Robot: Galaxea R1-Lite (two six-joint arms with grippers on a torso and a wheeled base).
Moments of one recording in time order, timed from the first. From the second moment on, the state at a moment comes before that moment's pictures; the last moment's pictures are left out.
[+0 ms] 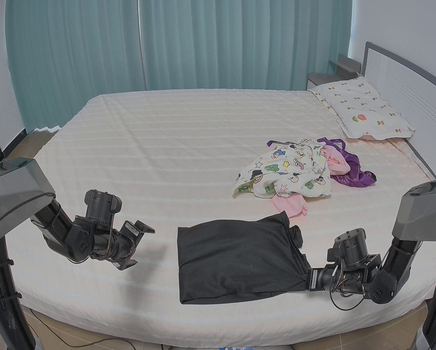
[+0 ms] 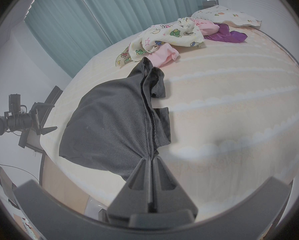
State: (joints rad) left arm -0.21 2.13 -0.79 -0.50 -0.15 -1.17; right arm 0.43 2.16 -0.37 -0.98 0.00 0.46
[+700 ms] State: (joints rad) left arm -0.21 2.13 -0.78 -0.50 -0.15 -1.17; right arm 0.42 2.11 -0.34 -0.98 0.00 0.47
